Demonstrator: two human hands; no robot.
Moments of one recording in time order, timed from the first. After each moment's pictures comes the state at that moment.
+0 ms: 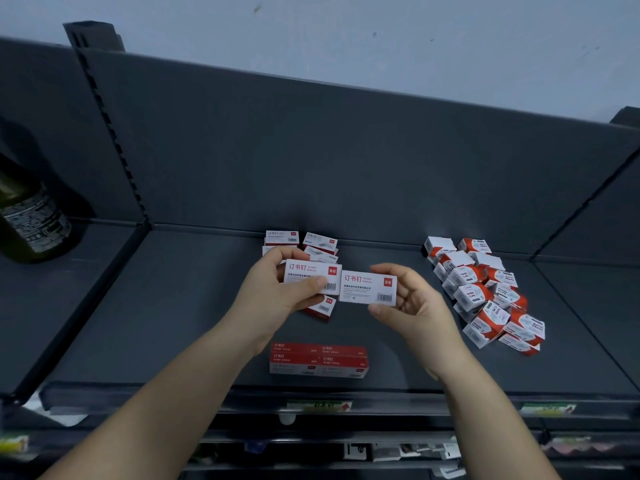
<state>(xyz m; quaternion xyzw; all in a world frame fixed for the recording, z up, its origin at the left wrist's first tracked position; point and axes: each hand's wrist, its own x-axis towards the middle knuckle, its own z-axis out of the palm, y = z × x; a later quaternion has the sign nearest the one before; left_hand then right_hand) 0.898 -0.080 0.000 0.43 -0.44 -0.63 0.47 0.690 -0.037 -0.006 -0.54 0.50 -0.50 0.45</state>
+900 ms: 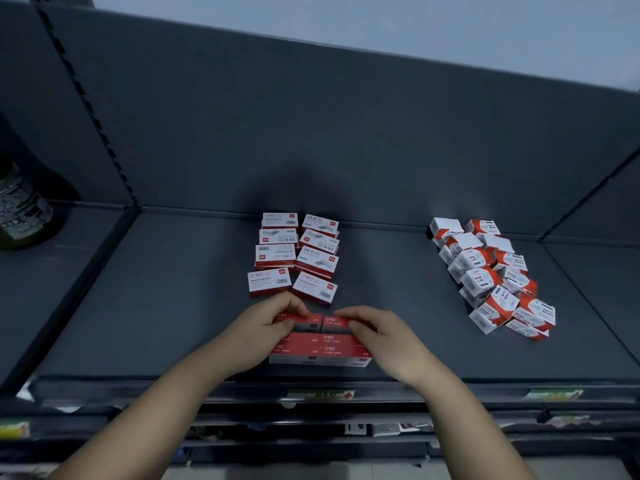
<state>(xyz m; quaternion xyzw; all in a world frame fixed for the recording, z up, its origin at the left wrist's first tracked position) 0.928 -0.085 -0.083 0.47 -0.69 -0.50 0.23 0.698 -0.046 -0.070 -0.62 0.63 -0.23 0.41</state>
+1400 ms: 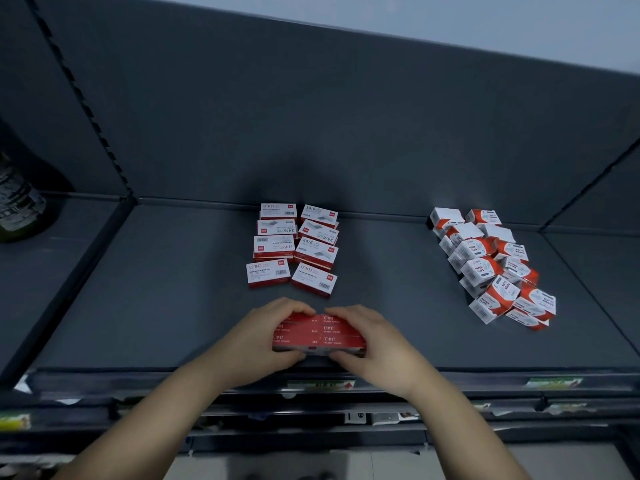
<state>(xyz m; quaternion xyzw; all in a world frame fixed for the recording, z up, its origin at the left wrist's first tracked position) 0.935 -0.072 -0.105 0.40 -0.81 -0.38 0.22 0.700 -0.031 -0.093 -0.75 0.56 -0.19 0.30</state>
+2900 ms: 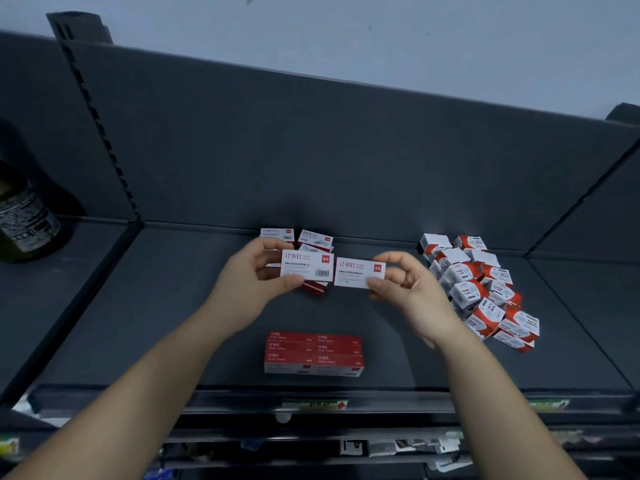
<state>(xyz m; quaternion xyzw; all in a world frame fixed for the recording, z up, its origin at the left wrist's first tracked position) 0.923 -0.108 -0.023 0.43 -0.57 -0.53 0.45 0.671 -0.076 -0.017 -0.49 0.49 -0.51 0.51</state>
